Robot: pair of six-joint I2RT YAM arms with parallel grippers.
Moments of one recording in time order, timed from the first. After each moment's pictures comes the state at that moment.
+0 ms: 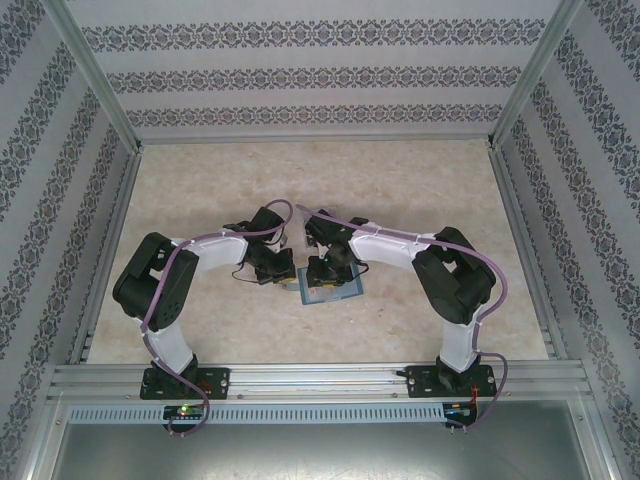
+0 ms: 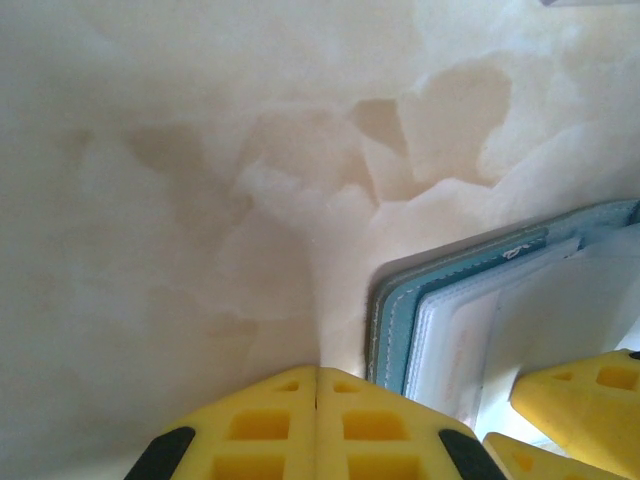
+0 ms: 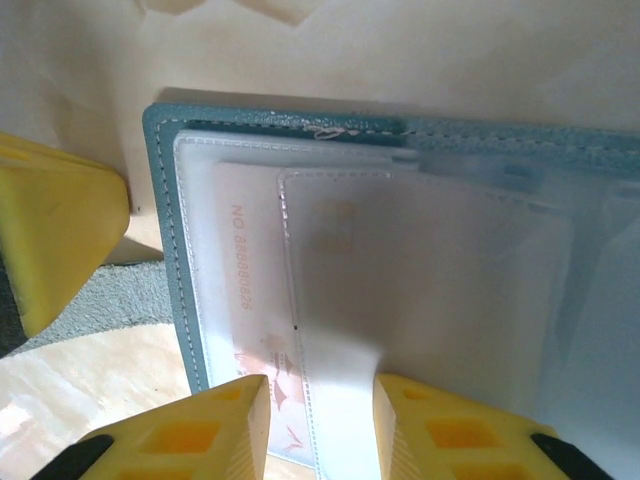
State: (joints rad) left arm -0.47 1.77 0.96 -0.44 0.44 -0.71; right arm 0.76 1.89 1.22 -0.70 -0.29 0.65
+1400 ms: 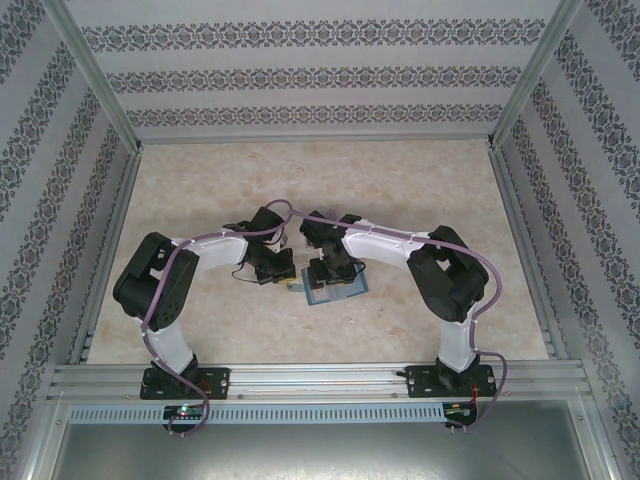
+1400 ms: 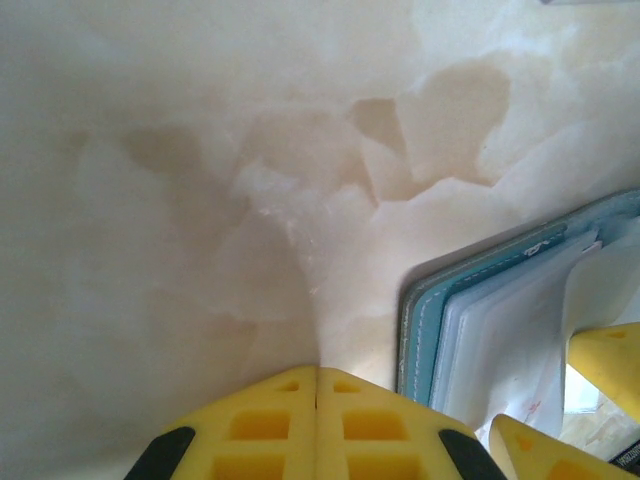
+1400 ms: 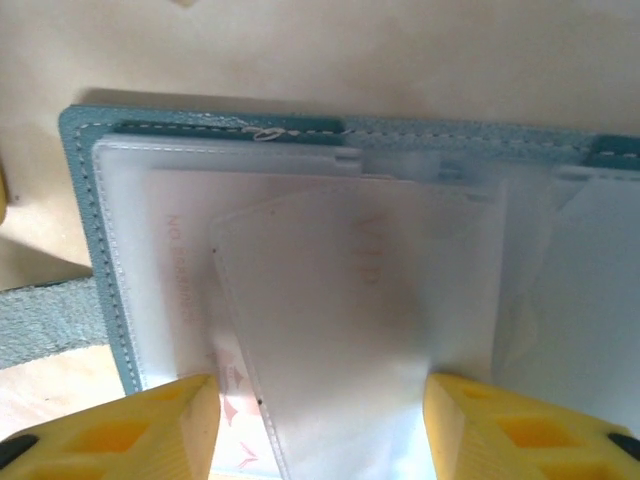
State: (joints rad) left arm -0.47 1.77 0.96 -0.44 0.44 -0.71; right arm 0.78 1.93 1.30 -0.84 -0.14 0.58
